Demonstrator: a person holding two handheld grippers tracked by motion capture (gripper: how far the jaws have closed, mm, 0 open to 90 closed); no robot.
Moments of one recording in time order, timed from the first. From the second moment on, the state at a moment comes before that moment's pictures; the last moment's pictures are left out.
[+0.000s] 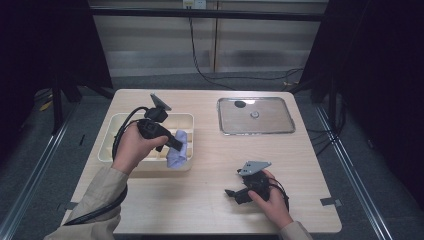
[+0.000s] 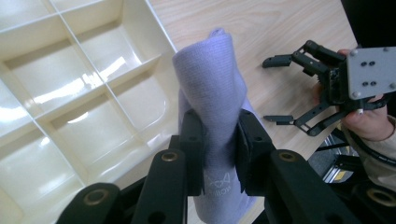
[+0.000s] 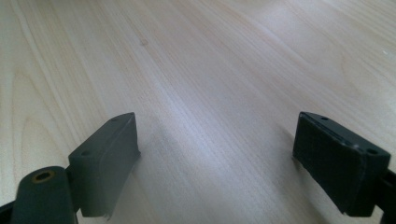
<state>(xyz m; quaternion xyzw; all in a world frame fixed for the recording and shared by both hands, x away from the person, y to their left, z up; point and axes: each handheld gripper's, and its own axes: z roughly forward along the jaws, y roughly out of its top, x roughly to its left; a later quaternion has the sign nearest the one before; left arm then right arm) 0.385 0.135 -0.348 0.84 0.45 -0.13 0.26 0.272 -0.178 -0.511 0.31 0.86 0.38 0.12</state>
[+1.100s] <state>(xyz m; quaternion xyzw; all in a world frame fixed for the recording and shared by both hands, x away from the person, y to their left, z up) 0.415 0.133 -0.360 0.83 0.49 -0.12 0.25 0.272 -0.178 -0.511 0.31 0.86 0.38 0.12</state>
